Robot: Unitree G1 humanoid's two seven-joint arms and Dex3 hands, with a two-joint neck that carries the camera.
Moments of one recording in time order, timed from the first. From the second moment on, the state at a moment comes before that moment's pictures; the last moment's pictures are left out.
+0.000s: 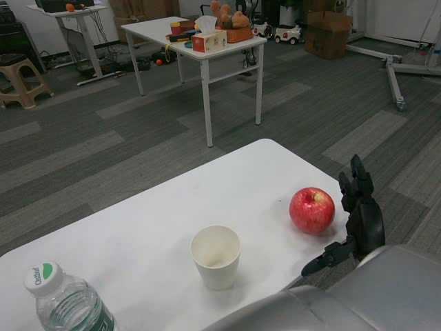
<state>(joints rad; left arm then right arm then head) -0.50 0.41 -0.26 0.65 -0.73 -0.67 -0.16 0.41 -0.15 -0.59 0.31 0.36 -0.81 -0.05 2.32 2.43</state>
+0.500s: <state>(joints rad) -0.50 0.41 -0.27 0.65 -0.73 -0.67 -0.16 0.35 -0.17 -0.55 0.42 0.38 -0.84 -0.03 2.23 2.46</state>
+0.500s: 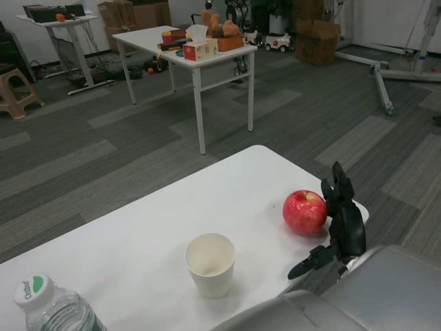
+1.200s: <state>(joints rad) -0.50 0.41 -0.27 0.63 -0.73 -0.67 -0.16 0.29 -0.20 -0.56 0.56 0.42 -0.87 -0.03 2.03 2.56</state>
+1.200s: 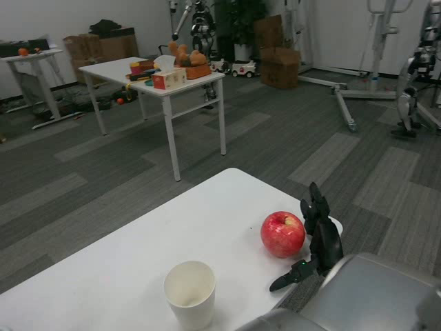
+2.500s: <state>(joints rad) -0.49 0.41 -0.27 0.63 -0.73 -0.67 -0.16 0.15 -0.29 -0.50 0.78 0.43 -0.93 -0.02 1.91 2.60</state>
